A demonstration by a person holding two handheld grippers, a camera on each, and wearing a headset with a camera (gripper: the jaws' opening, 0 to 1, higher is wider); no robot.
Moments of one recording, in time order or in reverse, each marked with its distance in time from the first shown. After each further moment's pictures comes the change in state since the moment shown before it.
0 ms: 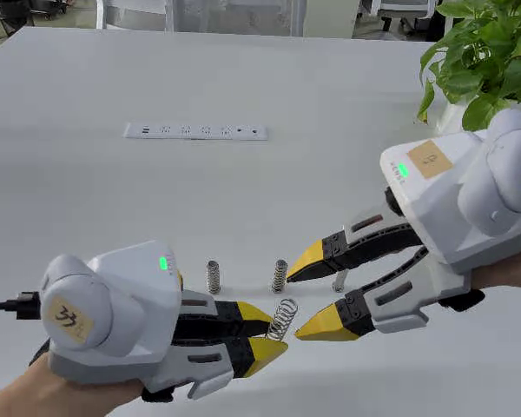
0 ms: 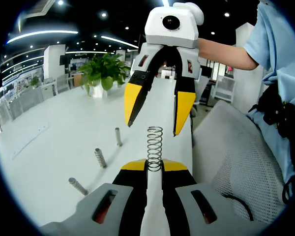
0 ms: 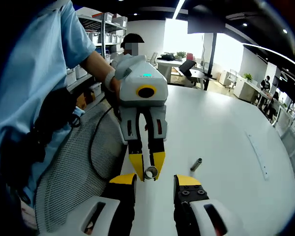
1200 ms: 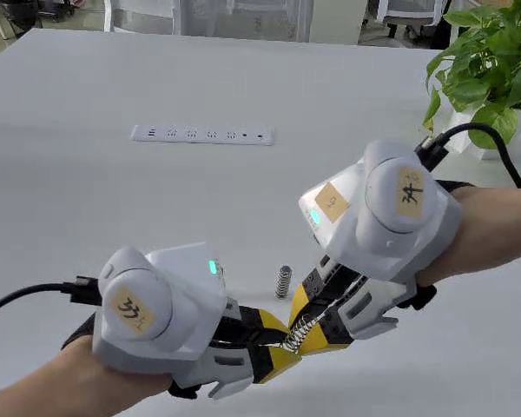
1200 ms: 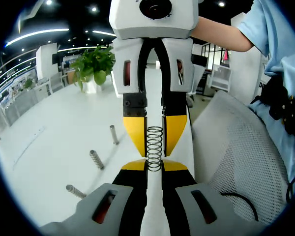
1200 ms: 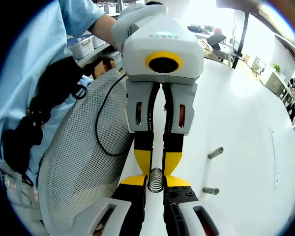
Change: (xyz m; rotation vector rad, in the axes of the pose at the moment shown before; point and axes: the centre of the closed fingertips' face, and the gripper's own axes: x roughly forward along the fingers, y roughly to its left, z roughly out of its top) left arm 0.014 -0.002 -0.001 0.035 0.056 -0.029; right arm 0.023 0.010 -0.027 -0.086 0.270 0.183
